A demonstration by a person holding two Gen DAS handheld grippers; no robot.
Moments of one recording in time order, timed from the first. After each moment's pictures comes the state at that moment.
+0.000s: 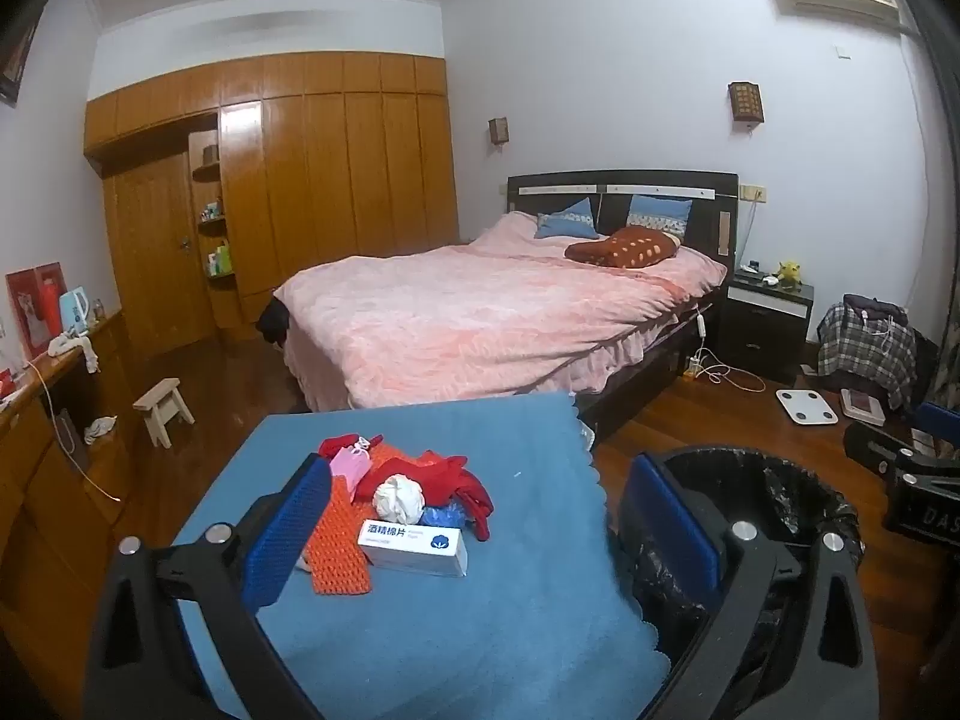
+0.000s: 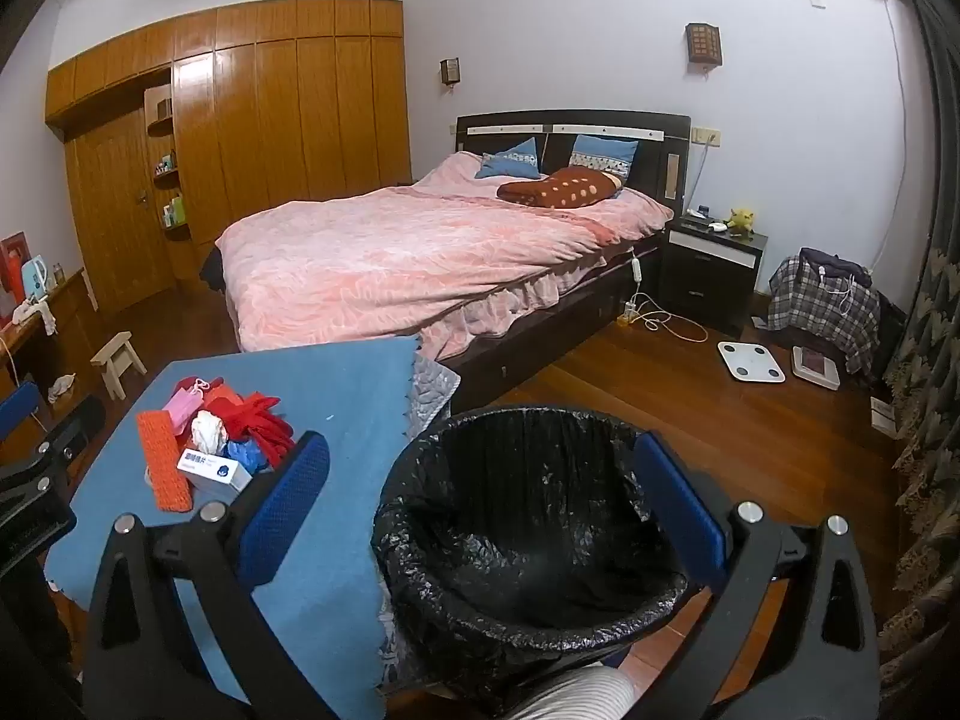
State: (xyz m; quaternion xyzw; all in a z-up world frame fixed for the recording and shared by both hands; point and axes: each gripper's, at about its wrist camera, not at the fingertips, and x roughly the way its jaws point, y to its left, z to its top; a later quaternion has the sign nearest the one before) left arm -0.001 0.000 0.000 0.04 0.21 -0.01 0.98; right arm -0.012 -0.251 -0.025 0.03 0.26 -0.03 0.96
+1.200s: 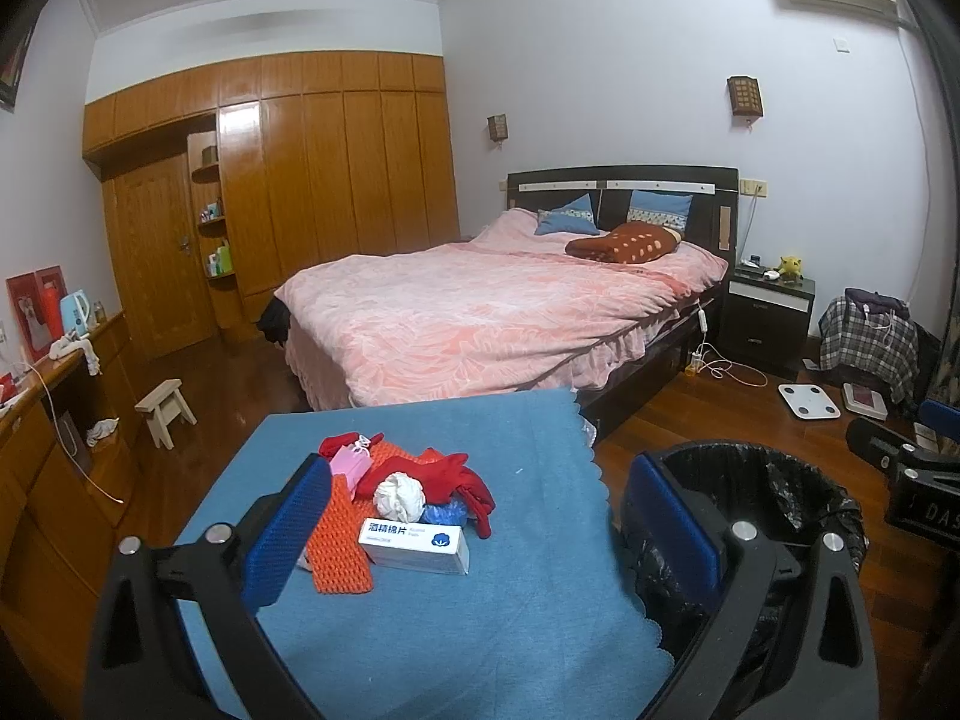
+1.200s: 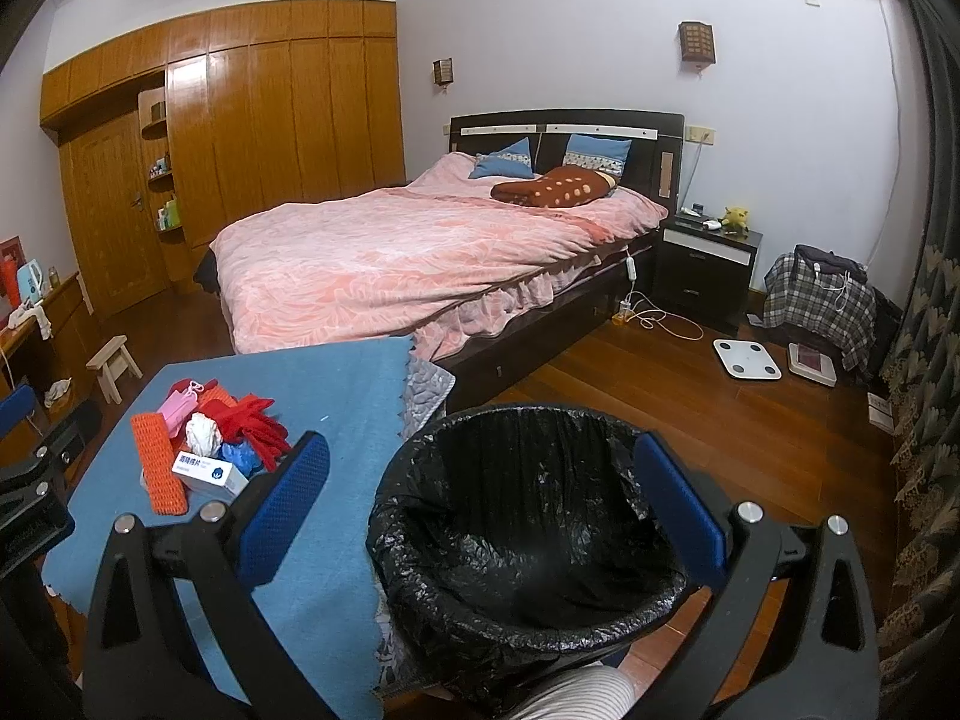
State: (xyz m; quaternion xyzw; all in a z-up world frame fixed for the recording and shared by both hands) left arm -0.004 0.000 -0.006 0.05 0.21 -0.01 0.98; right arm -0.013 -0.253 -0.027 0.03 0.26 -0.03 0.96
